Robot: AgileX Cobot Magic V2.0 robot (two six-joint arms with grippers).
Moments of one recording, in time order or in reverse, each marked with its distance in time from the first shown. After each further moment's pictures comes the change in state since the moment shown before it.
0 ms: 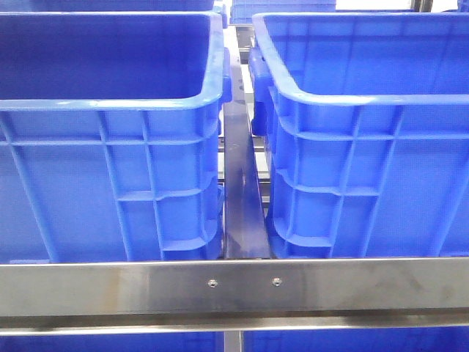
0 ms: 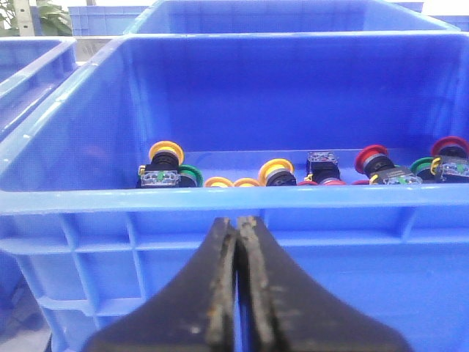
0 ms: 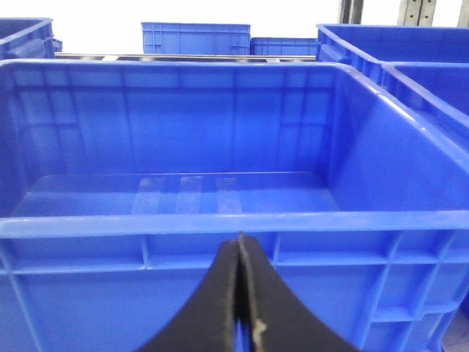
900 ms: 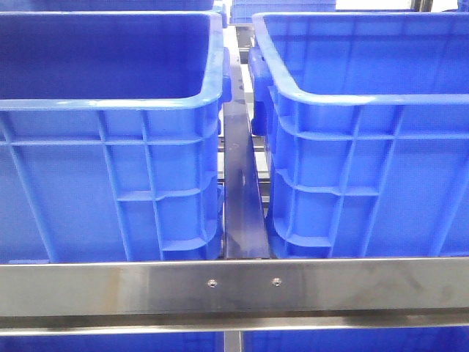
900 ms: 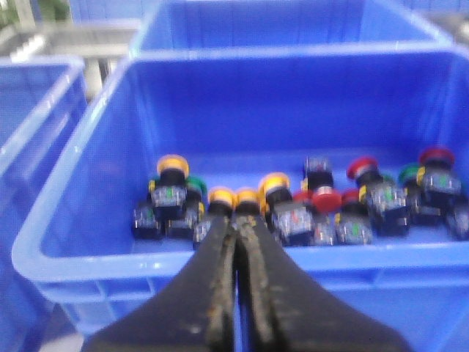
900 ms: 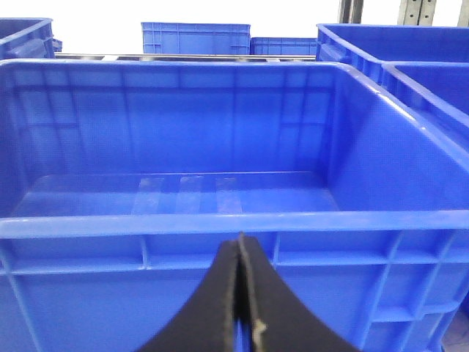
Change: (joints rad) left arm 0.000 0.130 -0.370 0.018 0.391 0.000; right arm 0.000 0.000 0.000 0.000 0.000 0.002
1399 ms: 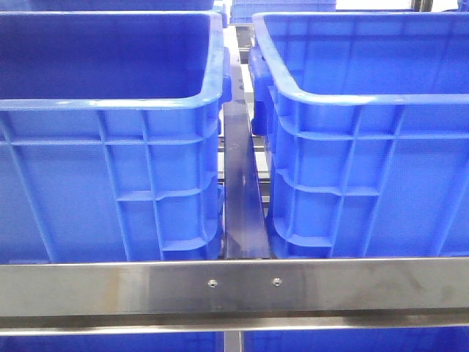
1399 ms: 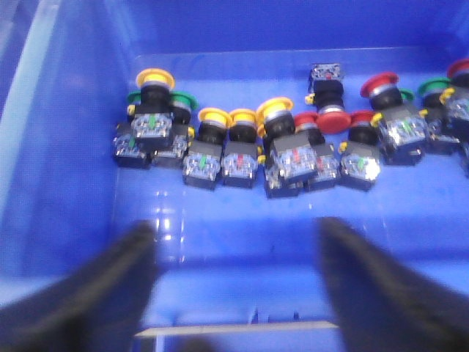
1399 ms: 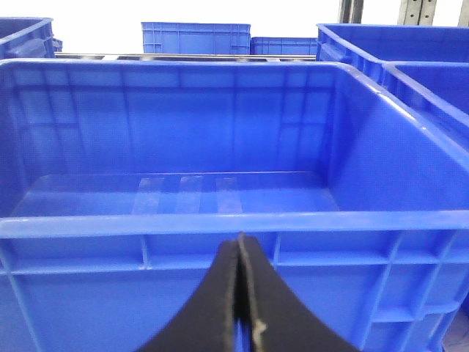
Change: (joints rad) left arm 0.000 0.568 -0.325 -0.021 0.153 0.000; right arm 0.000 0.000 0.000 0.000 0.000 -0.002
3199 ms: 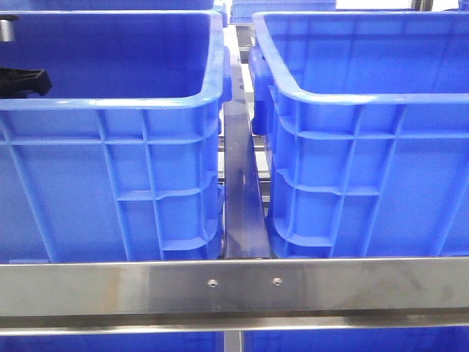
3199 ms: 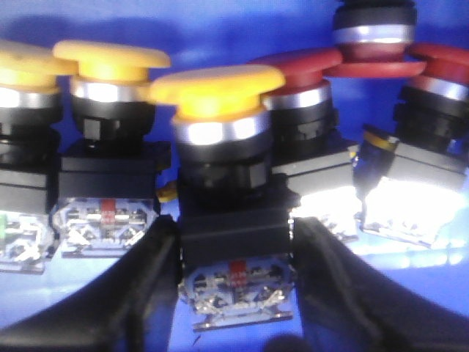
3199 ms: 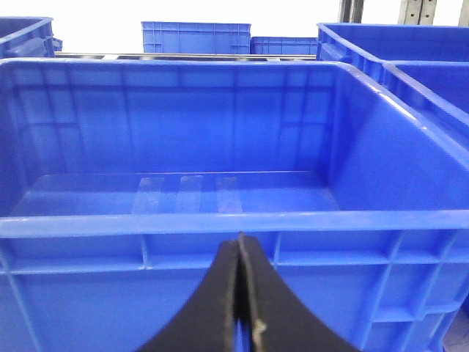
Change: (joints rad) left arm -0.076 1.049 -0.593 -0.119 0.226 0.012; right arm 0.000 0.000 0.000 0.000 0.000 0.000
